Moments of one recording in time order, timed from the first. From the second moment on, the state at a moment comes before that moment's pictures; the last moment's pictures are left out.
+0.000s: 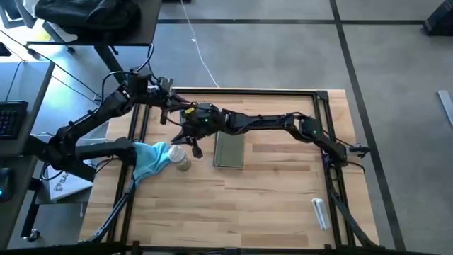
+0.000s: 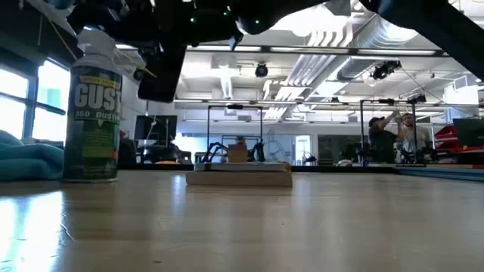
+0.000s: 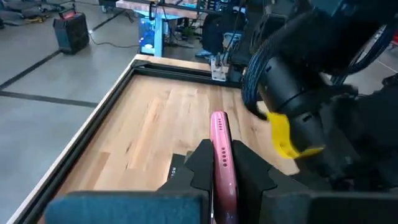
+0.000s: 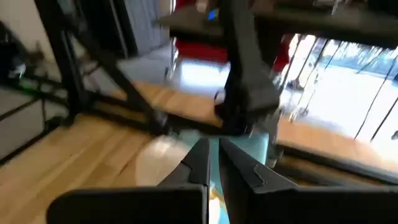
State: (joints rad) left arm 0.83 0.95 0.82 -0.28 0.79 0.18; right arm -0.10 2.35 2.07 -0.01 -0.43 -0.23
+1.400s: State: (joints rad) left arm 0.83 0.95 0.82 -0.31 0.80 0.20; right arm -0.05 2.21 2.10 -0.40 -0.16 -0.38
